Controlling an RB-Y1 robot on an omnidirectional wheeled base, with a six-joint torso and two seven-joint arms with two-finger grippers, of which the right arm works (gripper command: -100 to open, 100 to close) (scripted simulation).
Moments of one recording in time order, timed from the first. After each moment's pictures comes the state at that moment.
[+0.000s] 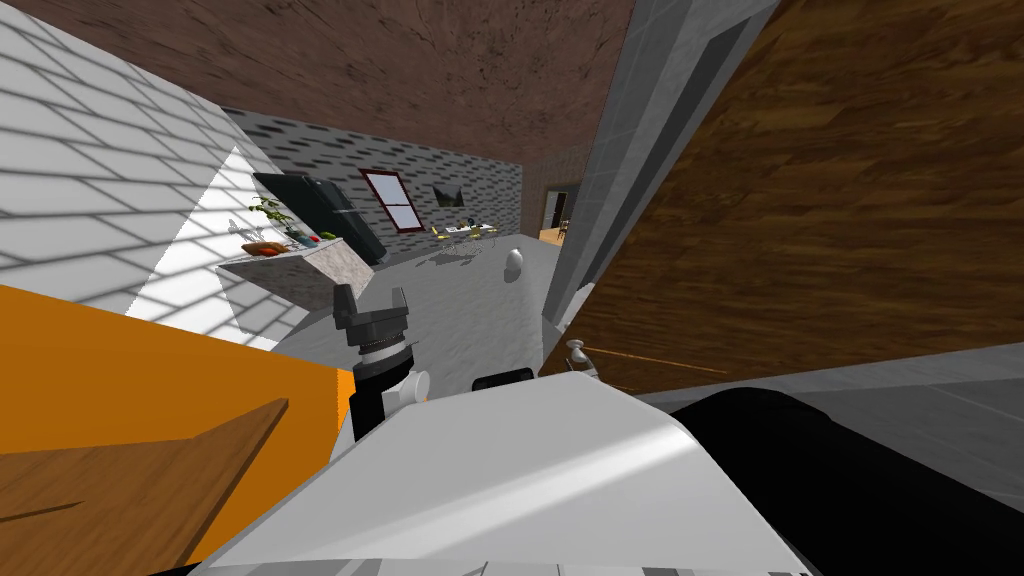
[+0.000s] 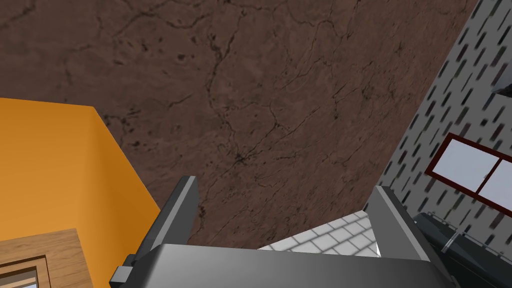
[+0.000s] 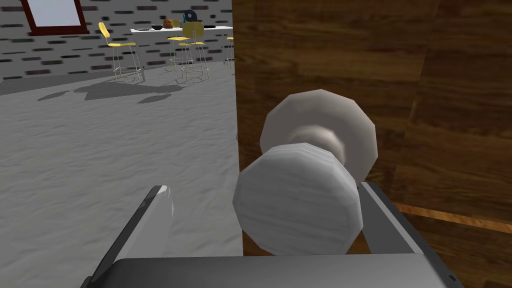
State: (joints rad) arm 0.54 -0.54 0.45 -0.98 -0.49 -1.24 -1.63
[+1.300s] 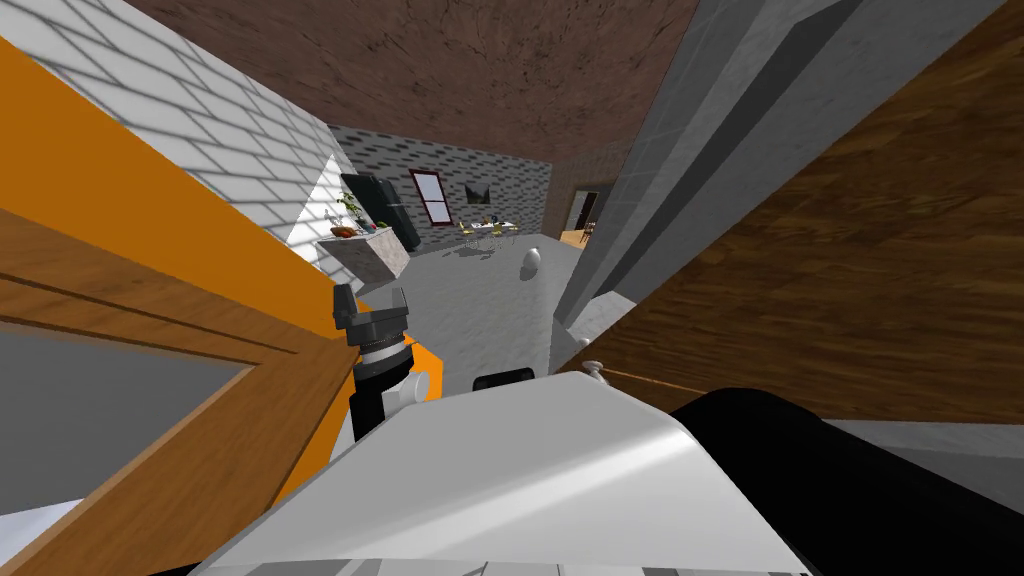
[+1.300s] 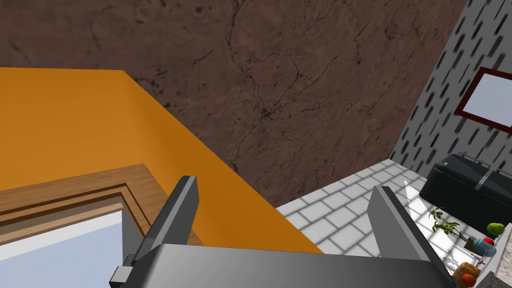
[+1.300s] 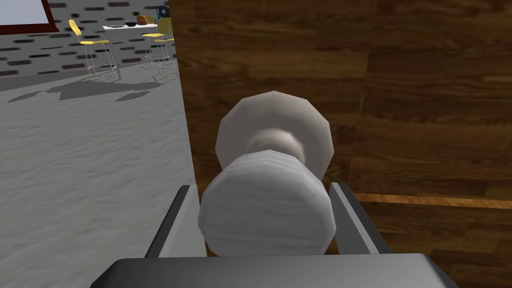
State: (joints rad) arm 0.66 -0.43 0.38 -0.83 -0.59 -1.42 -1.66
